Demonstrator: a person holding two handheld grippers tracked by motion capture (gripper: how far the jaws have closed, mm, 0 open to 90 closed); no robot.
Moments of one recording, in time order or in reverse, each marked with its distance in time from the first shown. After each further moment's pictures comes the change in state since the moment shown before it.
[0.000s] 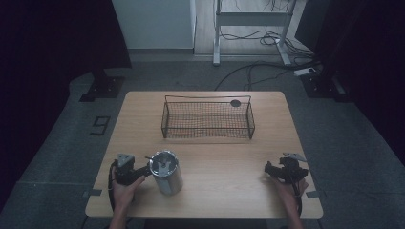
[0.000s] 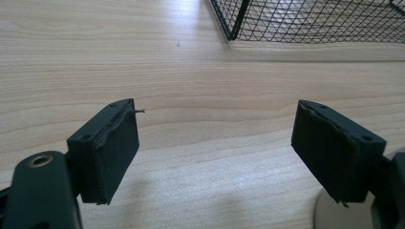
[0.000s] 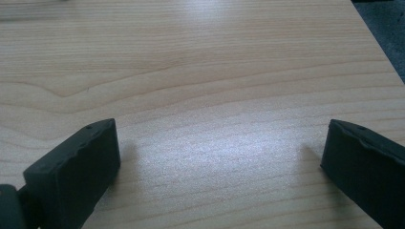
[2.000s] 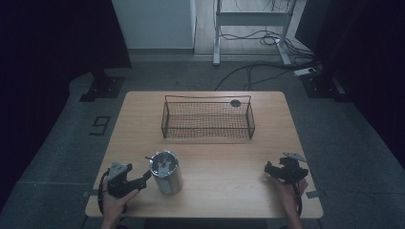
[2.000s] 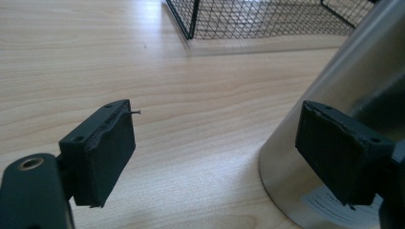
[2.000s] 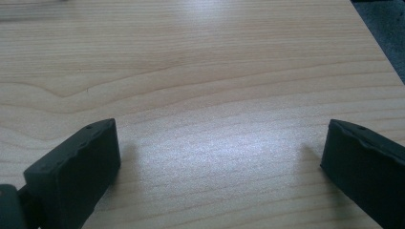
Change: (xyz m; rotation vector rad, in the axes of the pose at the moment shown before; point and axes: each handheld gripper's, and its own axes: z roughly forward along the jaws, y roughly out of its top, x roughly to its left) left arm -0.002 -0.012 -0.043 -0.030 -0.125 0.076; right arm 0.000 0.000 0.000 0.000 0.000 0.002
